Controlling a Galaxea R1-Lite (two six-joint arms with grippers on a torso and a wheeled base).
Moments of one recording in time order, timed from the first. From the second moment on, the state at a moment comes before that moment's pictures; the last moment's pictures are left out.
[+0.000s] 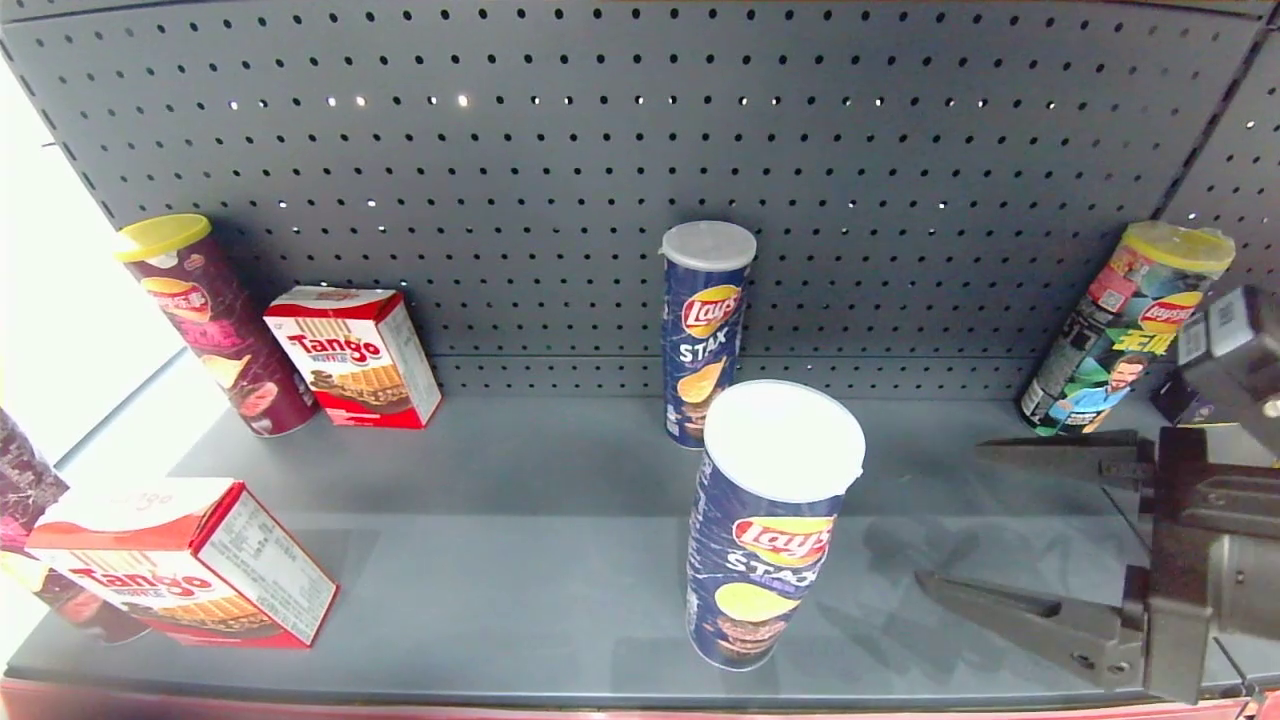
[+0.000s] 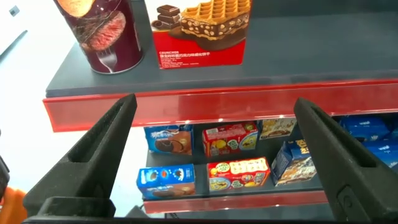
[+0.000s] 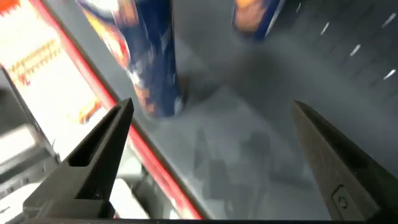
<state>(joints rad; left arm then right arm) 0.00 0.00 -0.01 0.02 -0.06 0.02 0.74 1.17 -0.79 -0.05 0.06 -0.19</state>
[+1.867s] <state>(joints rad) 0.00 0.00 -0.01 0.01 -0.06 0.02 0.75 1.46 -0.81 -0.08 0.03 -0.20</state>
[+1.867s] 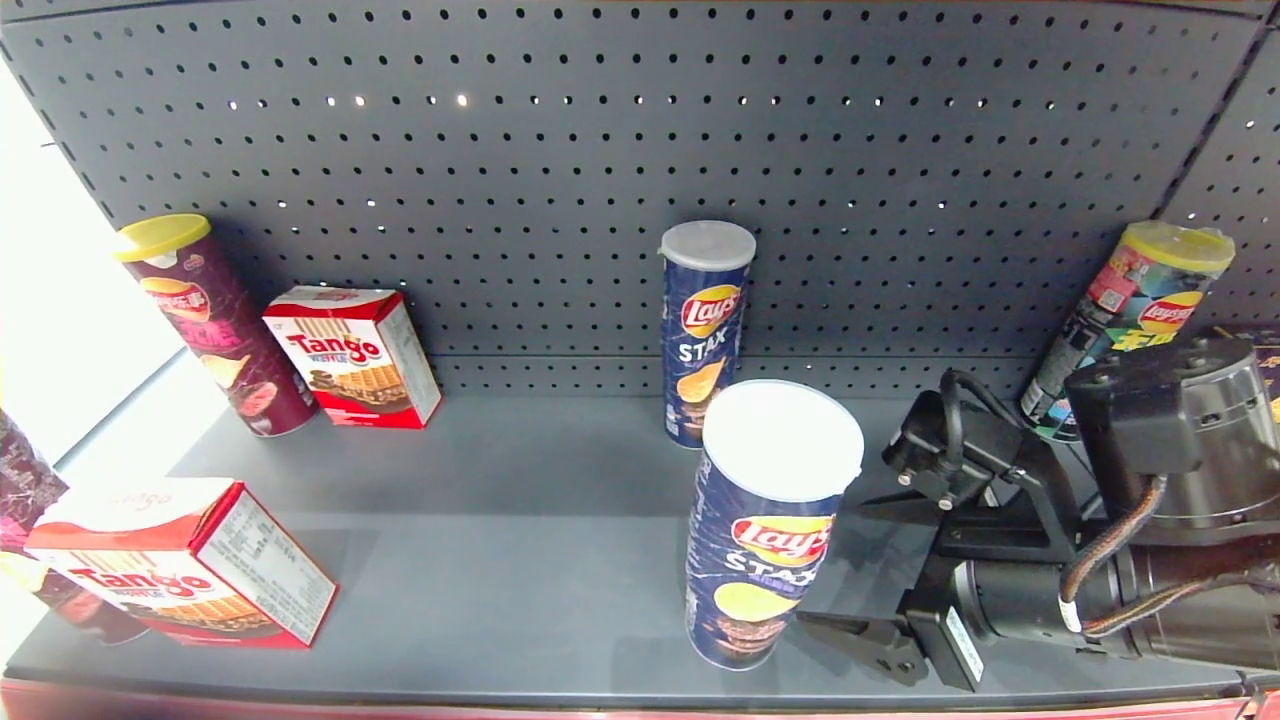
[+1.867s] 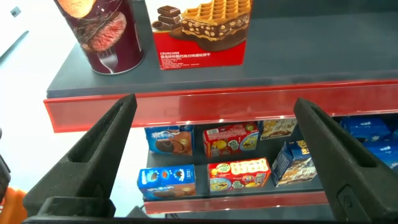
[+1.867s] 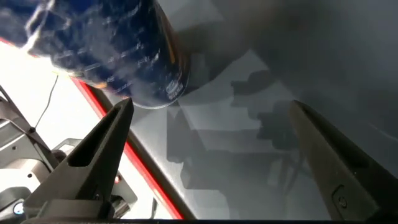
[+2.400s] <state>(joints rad) 0.00 0.00 -0.01 0.01 -0.06 0.02 0.75 1.46 -0.81 -0.08 0.03 -0.20</state>
